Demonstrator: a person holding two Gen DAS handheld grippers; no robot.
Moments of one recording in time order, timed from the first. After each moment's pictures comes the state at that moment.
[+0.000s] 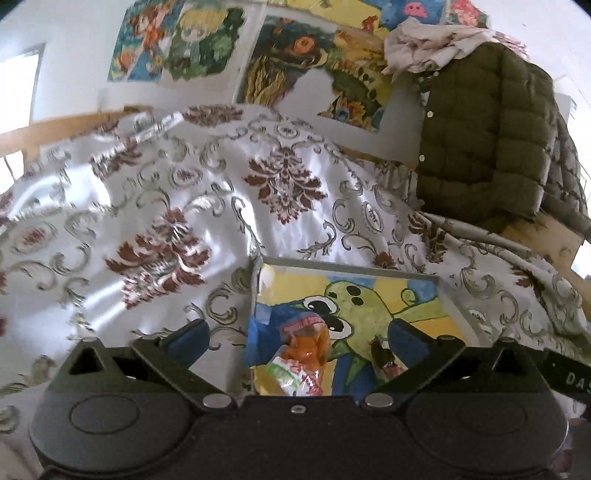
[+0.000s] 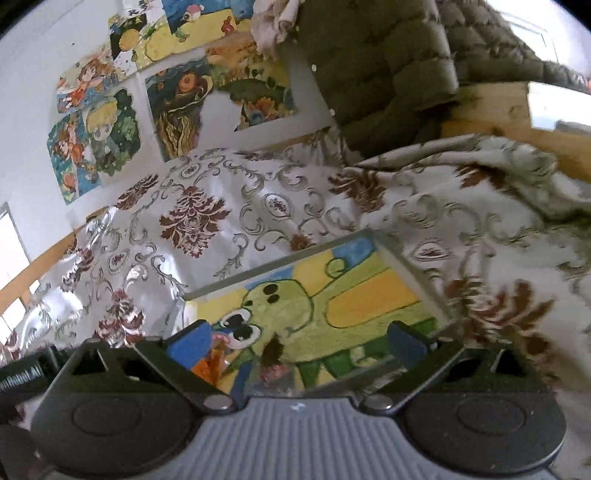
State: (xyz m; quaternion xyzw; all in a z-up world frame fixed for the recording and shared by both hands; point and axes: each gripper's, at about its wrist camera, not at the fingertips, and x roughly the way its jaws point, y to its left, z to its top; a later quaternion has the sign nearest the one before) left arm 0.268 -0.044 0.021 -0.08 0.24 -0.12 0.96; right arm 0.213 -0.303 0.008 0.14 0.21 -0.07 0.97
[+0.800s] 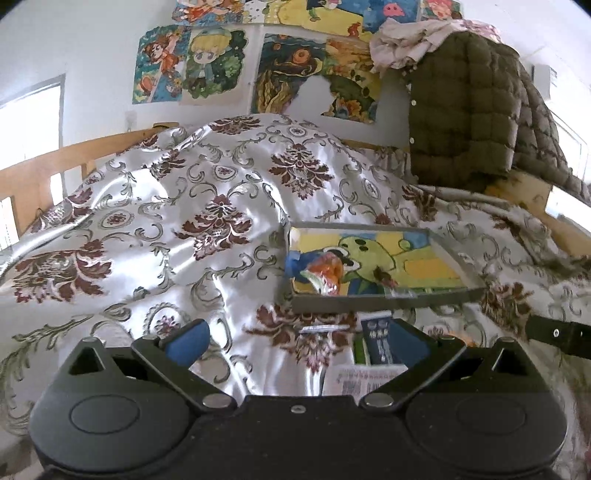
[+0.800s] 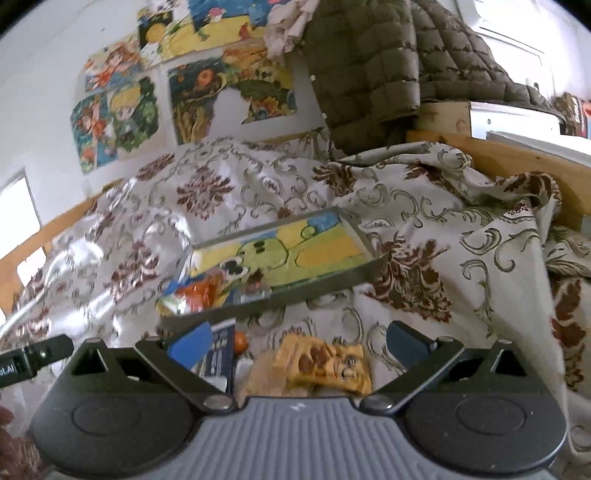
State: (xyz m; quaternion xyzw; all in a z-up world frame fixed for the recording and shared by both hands) left arm 0.095 -0.010 0.020 -0.02 0.24 -0.10 0.97; right arm 0.051 -0.290 0.012 0.10 0.22 -0.07 0.97
